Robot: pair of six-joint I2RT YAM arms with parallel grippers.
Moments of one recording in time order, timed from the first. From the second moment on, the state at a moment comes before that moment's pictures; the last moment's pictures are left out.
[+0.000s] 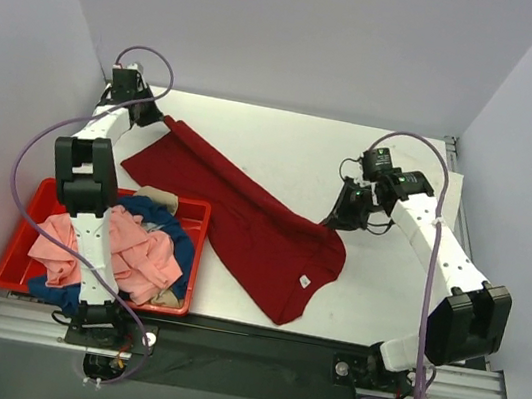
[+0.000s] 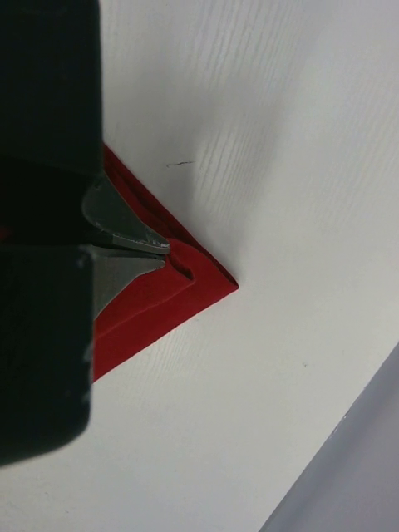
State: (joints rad) left arm 0.12 2.25 1.83 -0.24 0.19 -0.46; right arm 0.33 1.48 1.30 -0.96 -0.21 0.57
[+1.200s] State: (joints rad) left arm -0.01 2.13 1.68 -0.36 0.03 -0.61; right arm 0.48 1.88 1.48 -0.92 -0.32 0.34
